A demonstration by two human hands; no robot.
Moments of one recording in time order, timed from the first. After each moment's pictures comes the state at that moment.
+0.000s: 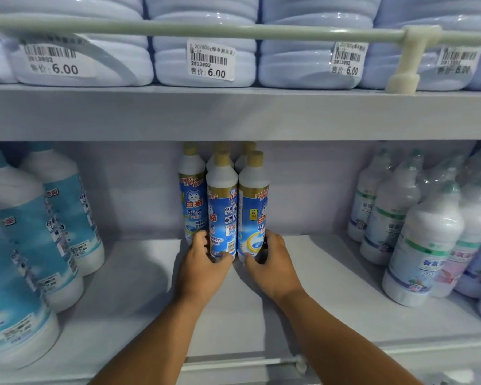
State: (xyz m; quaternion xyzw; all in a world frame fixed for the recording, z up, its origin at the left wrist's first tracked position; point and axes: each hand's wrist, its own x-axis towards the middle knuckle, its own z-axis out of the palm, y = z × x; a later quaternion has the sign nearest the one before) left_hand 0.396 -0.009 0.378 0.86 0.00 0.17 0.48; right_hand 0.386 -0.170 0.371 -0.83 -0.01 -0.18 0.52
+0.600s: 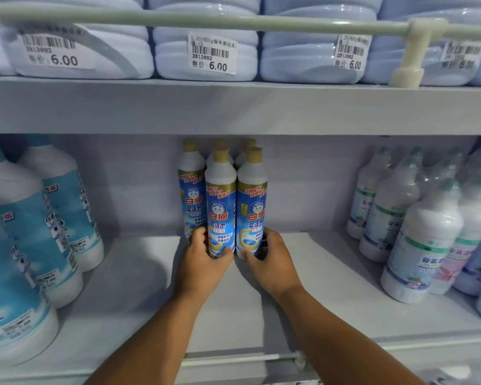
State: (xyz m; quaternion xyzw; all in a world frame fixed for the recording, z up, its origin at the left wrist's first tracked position) left_hand 0.401 -0.007 0.373 0.85 -0.01 0.18 0.49; right_hand 0.388 -0.168 0.370 -0.84 0.01 -0.16 0.52
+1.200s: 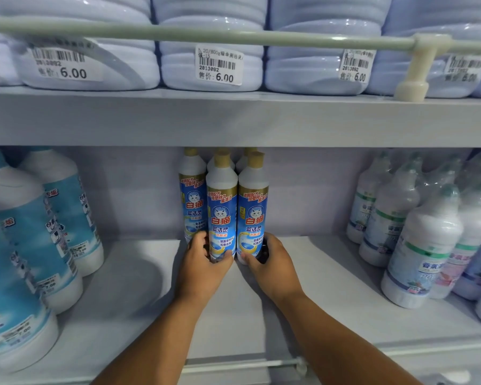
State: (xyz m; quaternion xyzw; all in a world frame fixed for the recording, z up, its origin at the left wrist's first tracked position) left_hand 0.399 -0.005 0.377 0.84 -0.02 0.15 0.52; right_hand 0.388 -0.167 0.370 -0.85 0.03 -0.14 0.51
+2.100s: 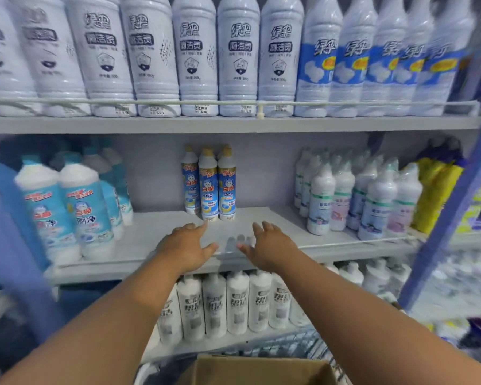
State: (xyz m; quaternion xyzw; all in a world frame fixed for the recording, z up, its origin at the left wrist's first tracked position) left_hand 0.185 0.026 0.469 0.99 -0.11 0.01 0.09; right_hand 0.146 -0.180 0.477 -1.00 0.01 0.01 0.07
